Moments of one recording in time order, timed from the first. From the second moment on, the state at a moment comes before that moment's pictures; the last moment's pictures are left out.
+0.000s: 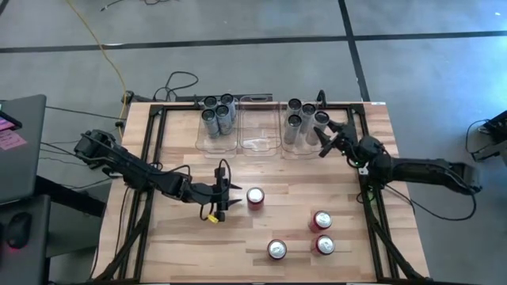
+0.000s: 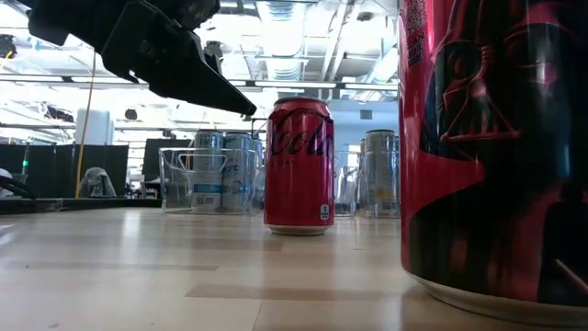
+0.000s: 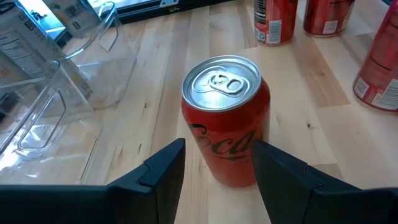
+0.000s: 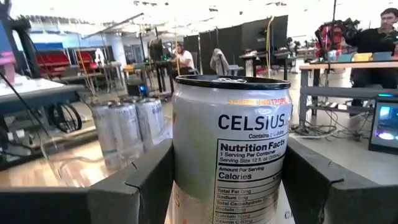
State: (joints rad) left arm -0.35 1.44 0.66 0.31 -0.46 0.02; right arm -0.42 0.68 0.01 0.80 0.35 0.06
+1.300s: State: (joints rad) left arm -0.35 1.44 0.66 0.33 -0.46 0.04; right arm -0.43 1.04 0.01 0.96 0.37 0.08
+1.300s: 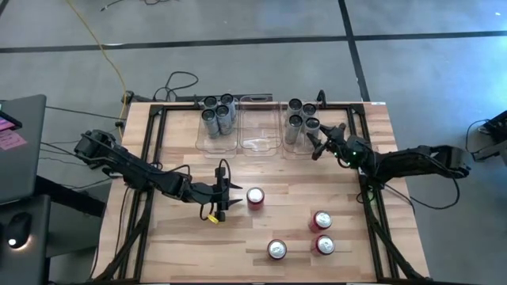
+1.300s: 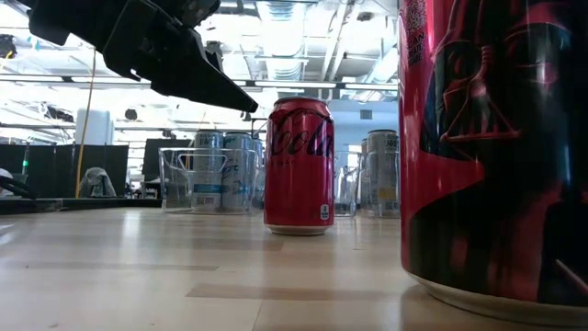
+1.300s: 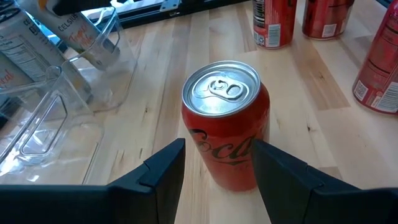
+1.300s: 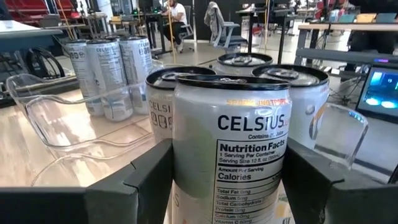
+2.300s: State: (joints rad) left arm -0.35 1.44 0.66 0.29 -0.46 0.01; right arm -0.37 1.06 0.03 0.98 0.42 0.02
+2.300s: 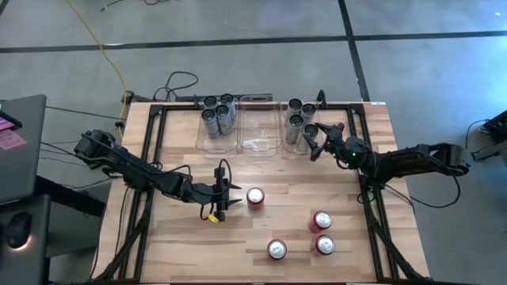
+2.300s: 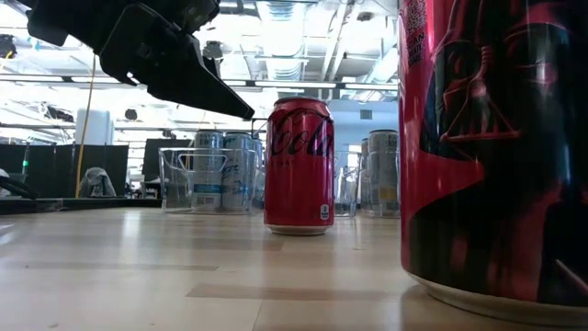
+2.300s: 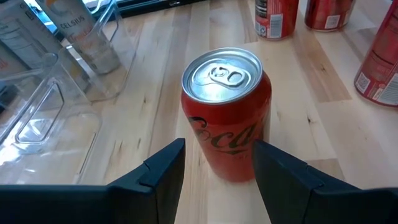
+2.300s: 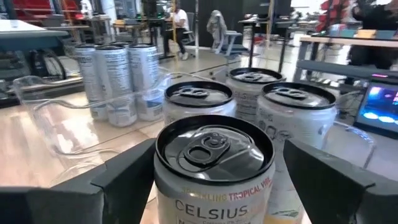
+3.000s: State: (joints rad) left arm -0.35 1.44 0.66 0.32 -0.46 -0.01; right arm -0.13 0.82 0.08 1.06 0.19 0.15
